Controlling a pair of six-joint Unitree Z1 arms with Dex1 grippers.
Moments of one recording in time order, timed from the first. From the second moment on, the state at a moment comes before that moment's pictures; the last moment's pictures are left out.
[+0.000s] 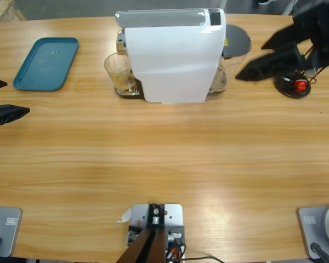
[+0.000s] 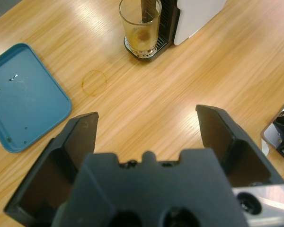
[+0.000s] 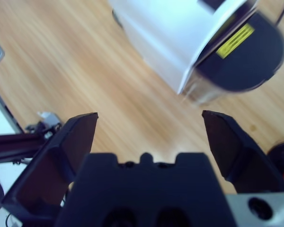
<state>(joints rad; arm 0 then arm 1) -0.55 1.01 -0.76 0.46 -0.12 0.13 0.59 1.41 -1.27 0.83 0.29 -0.13</state>
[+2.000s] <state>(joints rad) -0.59 0.92 -0.68 0.35 -0.12 0.13 0.59 1.24 -1.02 0.77 0.34 -0.24</state>
